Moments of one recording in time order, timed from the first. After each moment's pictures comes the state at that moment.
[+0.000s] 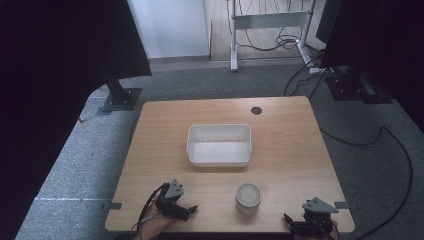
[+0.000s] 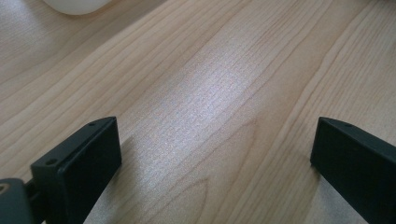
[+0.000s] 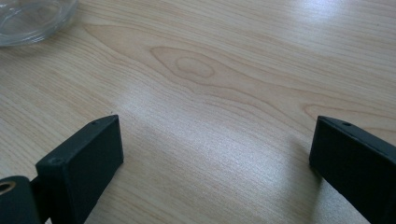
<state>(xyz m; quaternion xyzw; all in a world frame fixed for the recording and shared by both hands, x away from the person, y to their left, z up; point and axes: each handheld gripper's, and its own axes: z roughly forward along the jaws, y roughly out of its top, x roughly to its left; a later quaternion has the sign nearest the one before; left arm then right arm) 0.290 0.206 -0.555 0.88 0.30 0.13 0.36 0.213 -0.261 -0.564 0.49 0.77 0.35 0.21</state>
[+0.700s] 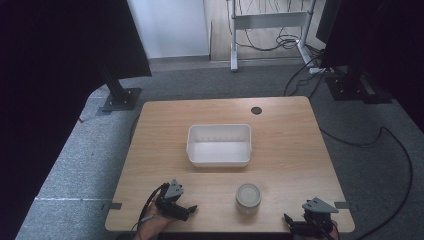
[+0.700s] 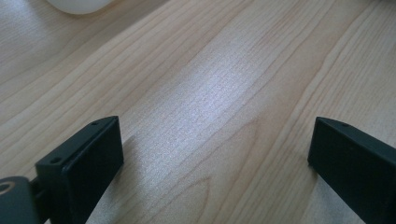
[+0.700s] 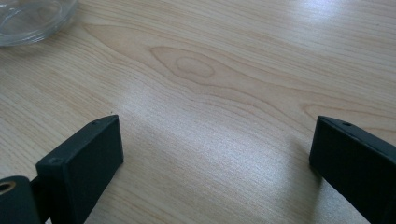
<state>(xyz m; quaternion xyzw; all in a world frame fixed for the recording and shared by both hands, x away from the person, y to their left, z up) 0.290 0.206 -0.554 0.87 0.30 0.13 0.36 0.213 -0.261 -0.564 0.49 0.77 0.35 0.21</state>
